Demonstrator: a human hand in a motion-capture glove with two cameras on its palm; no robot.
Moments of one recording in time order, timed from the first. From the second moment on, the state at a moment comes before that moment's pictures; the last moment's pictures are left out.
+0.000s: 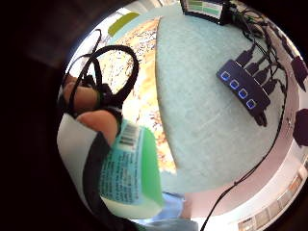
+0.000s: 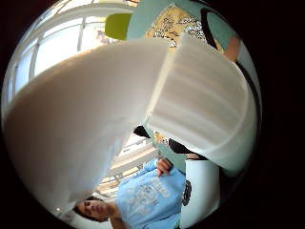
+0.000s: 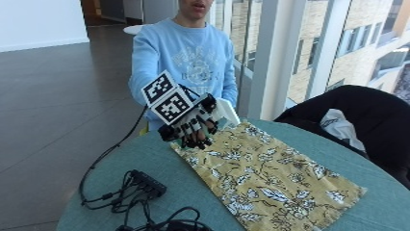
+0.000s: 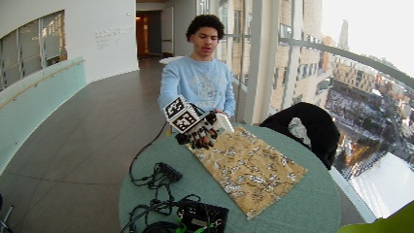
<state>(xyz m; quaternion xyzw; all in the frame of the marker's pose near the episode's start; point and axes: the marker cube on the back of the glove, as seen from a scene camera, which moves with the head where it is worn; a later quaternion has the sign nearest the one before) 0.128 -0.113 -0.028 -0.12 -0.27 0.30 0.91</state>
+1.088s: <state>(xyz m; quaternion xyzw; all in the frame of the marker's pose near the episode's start) 0.118 -0.116 -0.017 -0.14 -0.26 0.30 0.91</state>
